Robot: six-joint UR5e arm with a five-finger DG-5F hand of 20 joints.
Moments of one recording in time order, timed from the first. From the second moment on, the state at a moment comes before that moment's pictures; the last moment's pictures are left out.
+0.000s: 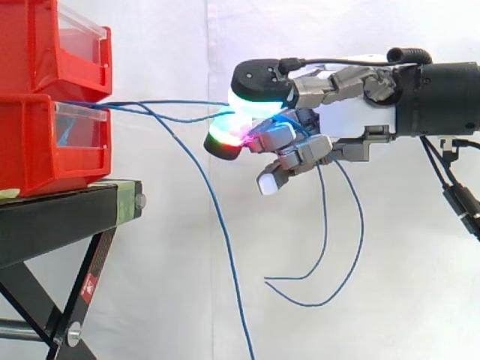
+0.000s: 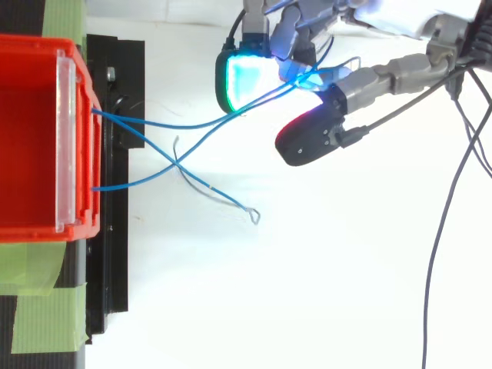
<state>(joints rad) 0.00 -1.88 -1.74 -2.64 -1.41 -0.37</state>
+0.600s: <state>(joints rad) 0.00 -1.88 -1.74 -2.65 -1.41 -0.37</state>
